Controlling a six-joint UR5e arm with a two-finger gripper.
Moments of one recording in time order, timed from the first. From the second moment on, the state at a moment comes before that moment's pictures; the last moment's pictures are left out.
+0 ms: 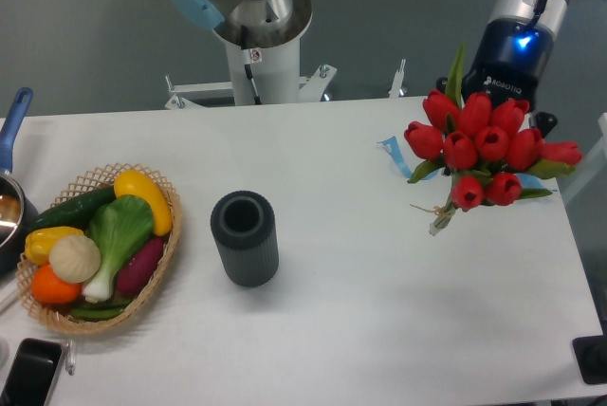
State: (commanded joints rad) arm 2.94 -1.77 -1.64 -0.85 0.48 0.97
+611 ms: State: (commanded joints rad) arm 2.96 -1.70 -1.69 -0.85 0.54 0.98
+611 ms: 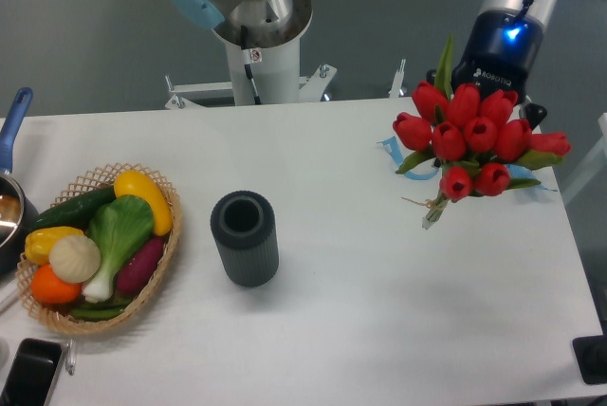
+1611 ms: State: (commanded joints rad) arm 2.84 -1.74 -1.66 -0.84 0.96 1.04
